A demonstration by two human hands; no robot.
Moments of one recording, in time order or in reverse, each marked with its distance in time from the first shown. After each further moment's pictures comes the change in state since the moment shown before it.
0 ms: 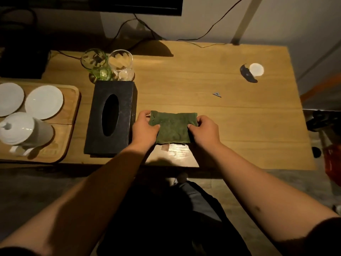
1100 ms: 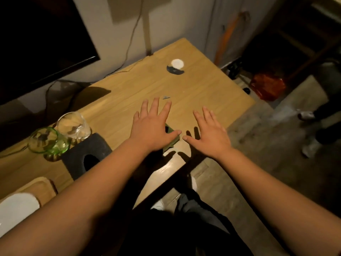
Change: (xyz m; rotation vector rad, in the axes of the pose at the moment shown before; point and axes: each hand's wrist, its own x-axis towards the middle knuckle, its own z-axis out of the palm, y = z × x) left_hand -0.009 0.116 -0.017 0.996 -0.486 1.153; right_hand -0.122 -0.018 -0.038 -0.483 0.321 0.191
